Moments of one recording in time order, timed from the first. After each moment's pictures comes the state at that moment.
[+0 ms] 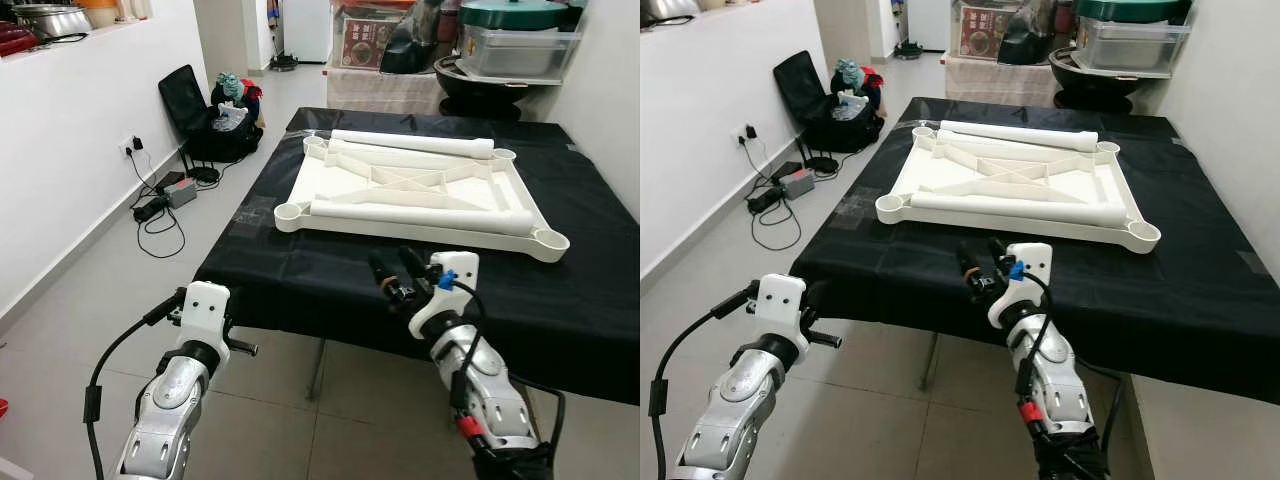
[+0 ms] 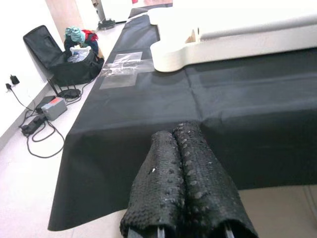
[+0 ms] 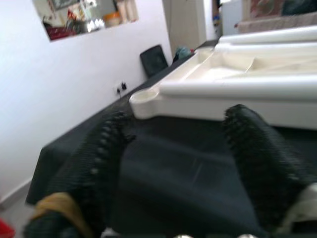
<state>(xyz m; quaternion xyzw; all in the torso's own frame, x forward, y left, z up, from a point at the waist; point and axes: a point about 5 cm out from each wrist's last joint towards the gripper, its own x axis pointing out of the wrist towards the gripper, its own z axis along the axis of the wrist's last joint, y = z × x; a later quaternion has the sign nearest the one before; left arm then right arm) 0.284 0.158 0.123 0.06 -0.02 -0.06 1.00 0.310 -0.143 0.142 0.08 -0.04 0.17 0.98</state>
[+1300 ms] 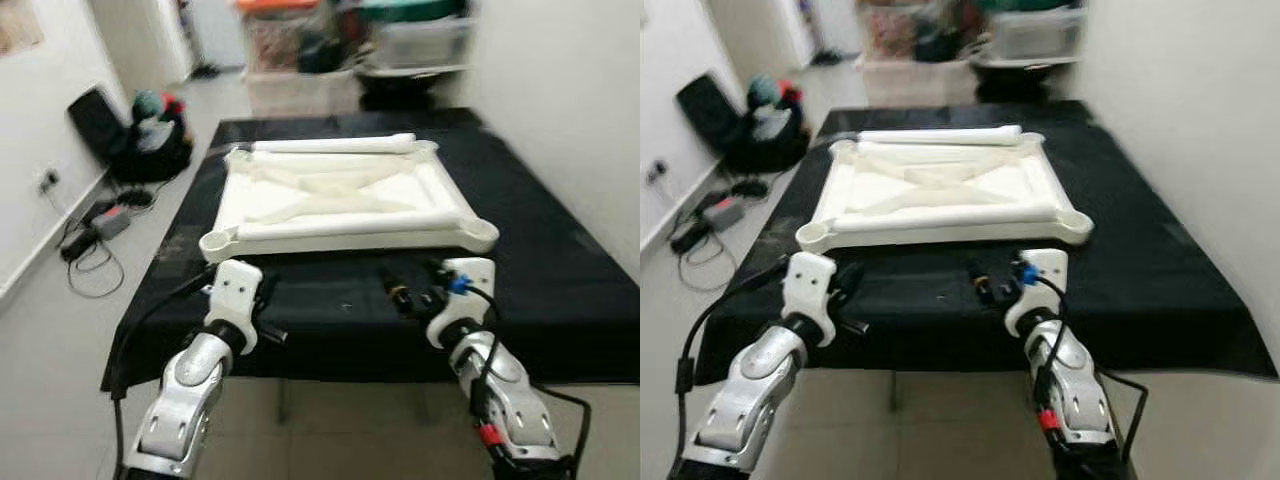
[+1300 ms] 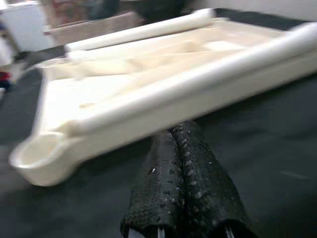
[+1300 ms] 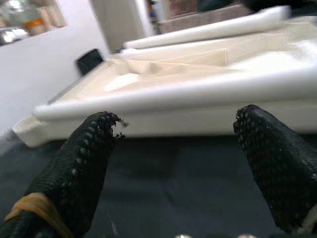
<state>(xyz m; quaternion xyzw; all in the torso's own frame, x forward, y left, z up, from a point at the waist) 0.290 0.135 0.149 0.06 -0.04 -0.14 0.99 0.308 -0.155 0.142 0.09 -0.02 0.15 0.98</state>
